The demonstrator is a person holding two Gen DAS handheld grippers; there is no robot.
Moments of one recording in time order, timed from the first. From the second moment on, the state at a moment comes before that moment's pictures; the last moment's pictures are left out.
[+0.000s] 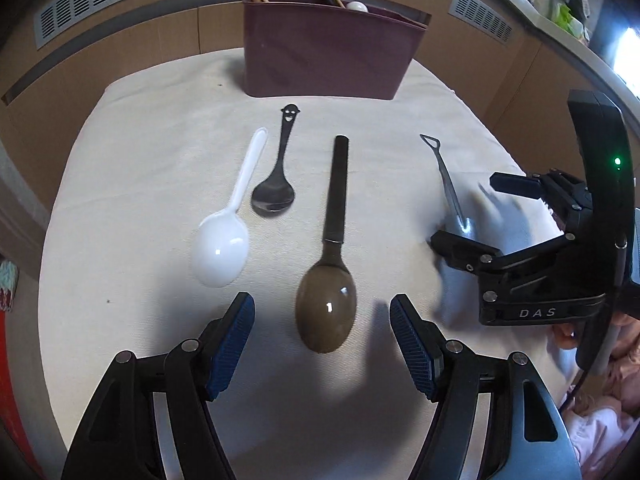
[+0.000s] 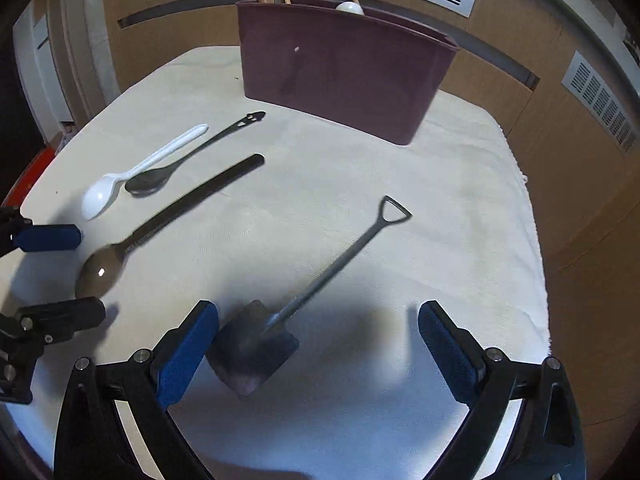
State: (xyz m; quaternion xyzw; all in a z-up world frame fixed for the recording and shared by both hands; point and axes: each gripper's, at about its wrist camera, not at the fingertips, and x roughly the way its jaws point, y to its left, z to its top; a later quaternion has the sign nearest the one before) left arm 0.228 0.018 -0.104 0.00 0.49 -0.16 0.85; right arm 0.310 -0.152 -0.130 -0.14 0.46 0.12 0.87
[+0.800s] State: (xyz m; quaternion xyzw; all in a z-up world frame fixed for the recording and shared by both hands) left arm 0.255 0.040 -0.076 -0.01 0.45 -0.10 0.89; right arm 0.305 -0.204 -0.135 -0.08 0.51 0.11 0.85
